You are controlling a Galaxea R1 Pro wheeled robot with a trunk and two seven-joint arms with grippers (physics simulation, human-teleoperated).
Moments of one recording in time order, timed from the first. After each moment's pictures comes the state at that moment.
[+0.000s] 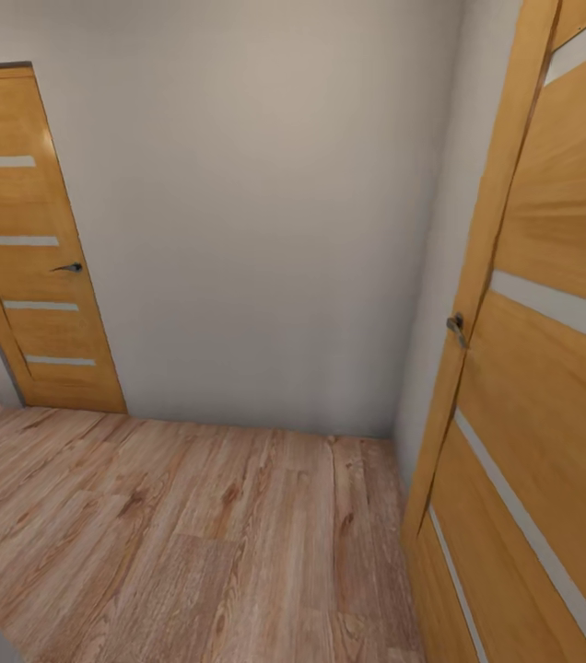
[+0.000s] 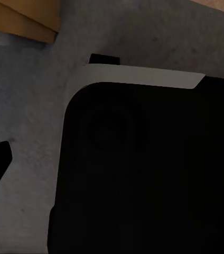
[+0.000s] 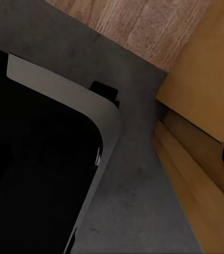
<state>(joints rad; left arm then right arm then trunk) 0.00 0.01 0.02 -0.14 0.14 -0.02 0.01 -0.13 -0.13 0.66 0.03 -0.30 -0.18 0.20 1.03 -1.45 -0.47</state>
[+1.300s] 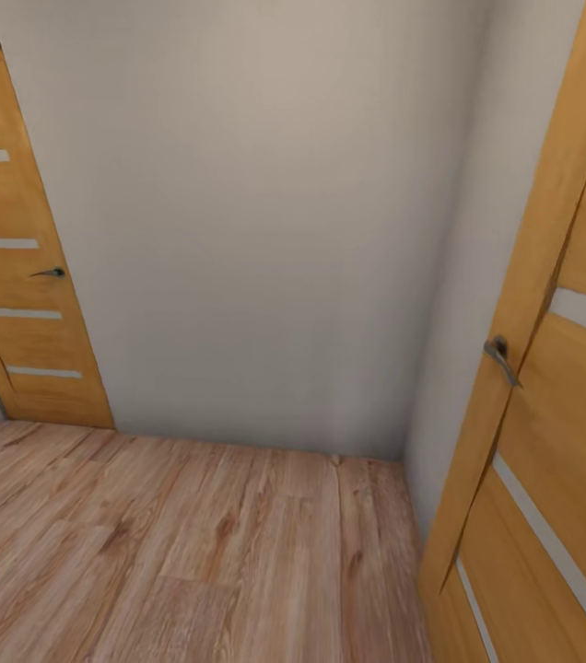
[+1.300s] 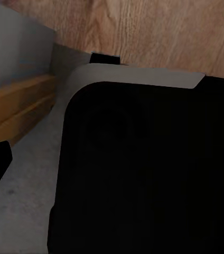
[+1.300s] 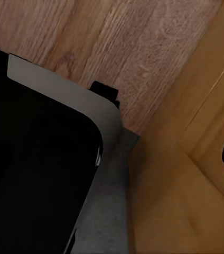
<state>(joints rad) 0.00 0.01 0.02 -0.14 0.14 -0.01 0.01 -0.13 -0.13 0.66 0.03 -0.30 -0.18 0.20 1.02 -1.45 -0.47</state>
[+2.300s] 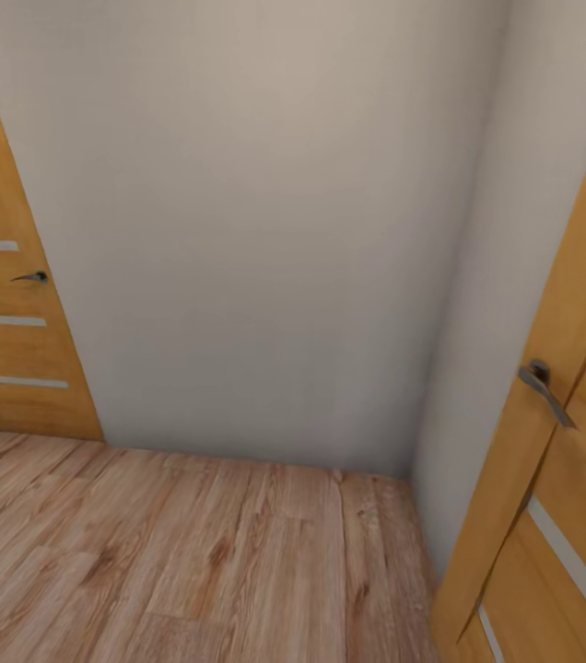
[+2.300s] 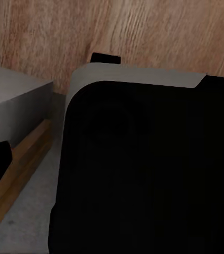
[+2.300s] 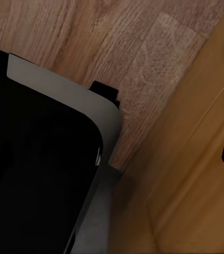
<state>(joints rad) 0.00 0.01 0.02 -0.14 0.14 -0.01 0.01 -0.13 -0.13 0.66 0.03 -0.30 -0.18 0.20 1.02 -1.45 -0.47</state>
